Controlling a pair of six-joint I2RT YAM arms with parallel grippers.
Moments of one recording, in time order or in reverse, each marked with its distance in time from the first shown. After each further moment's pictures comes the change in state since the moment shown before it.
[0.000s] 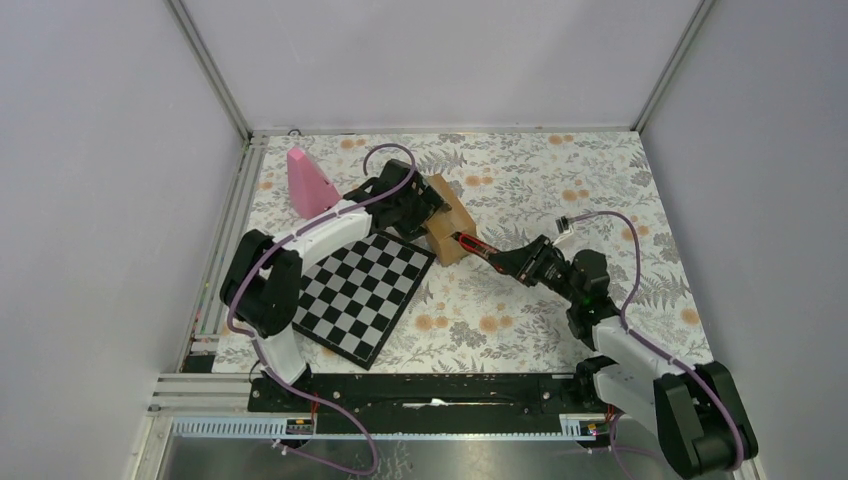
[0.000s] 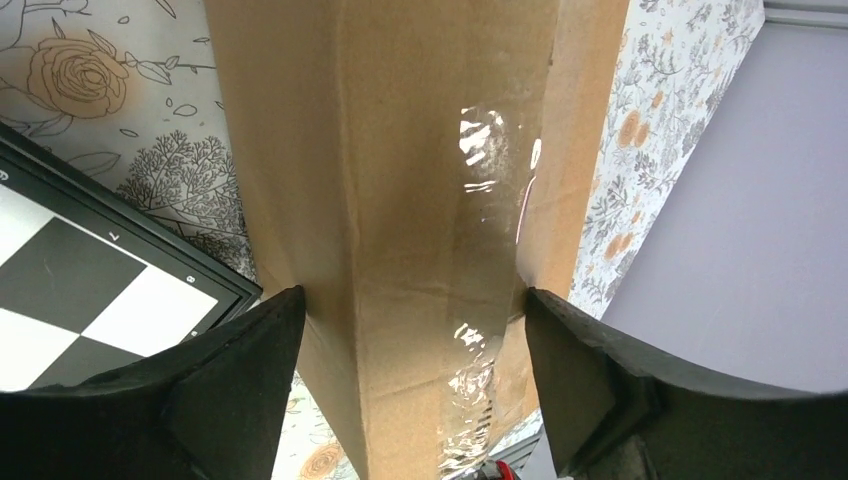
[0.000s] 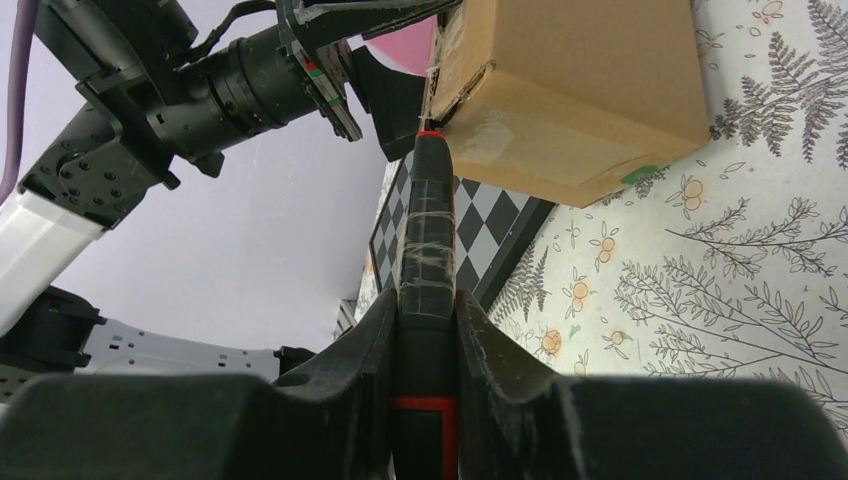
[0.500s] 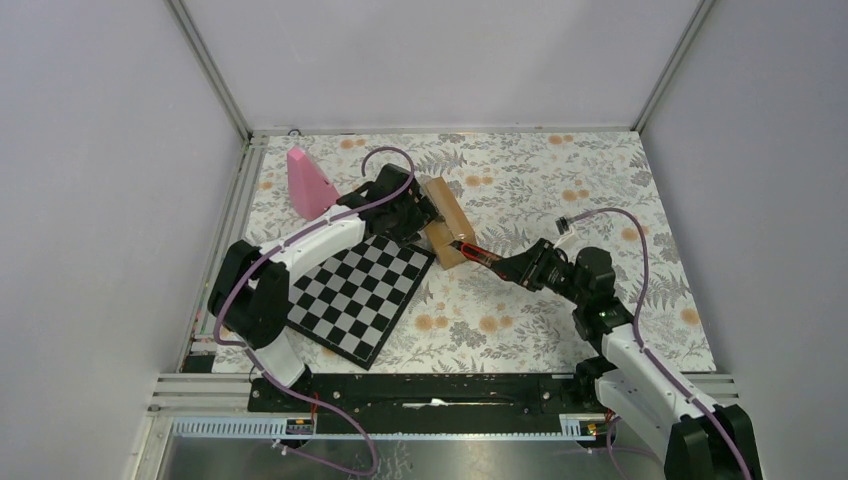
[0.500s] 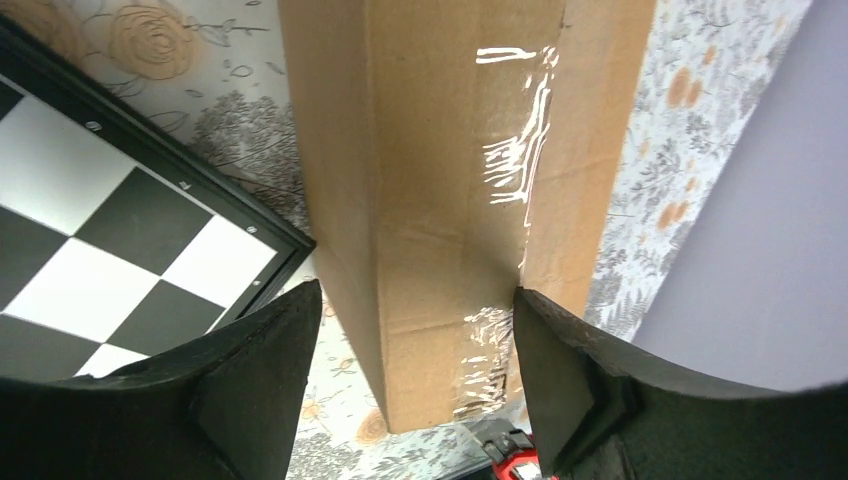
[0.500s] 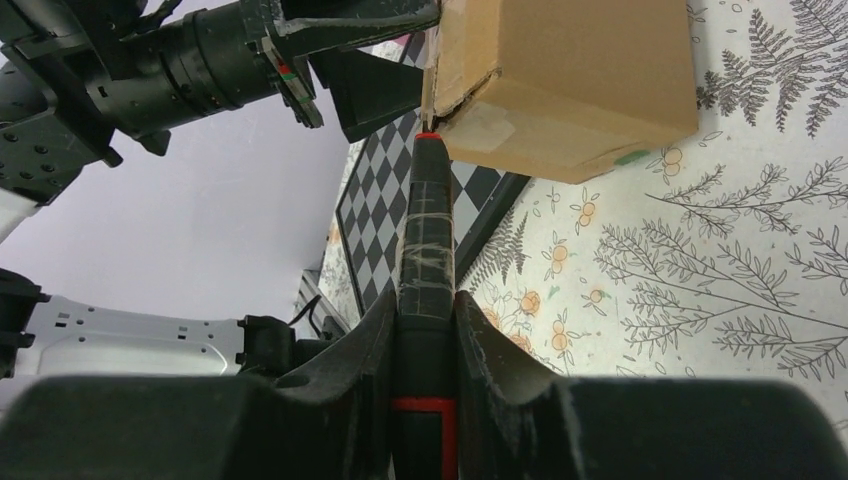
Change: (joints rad) left arm -0.014 -0.093 -0.043 -0.071 -0.011 0.091; right arm 0.011 -0.204 0.063 -0.342 -0.010 -0.146
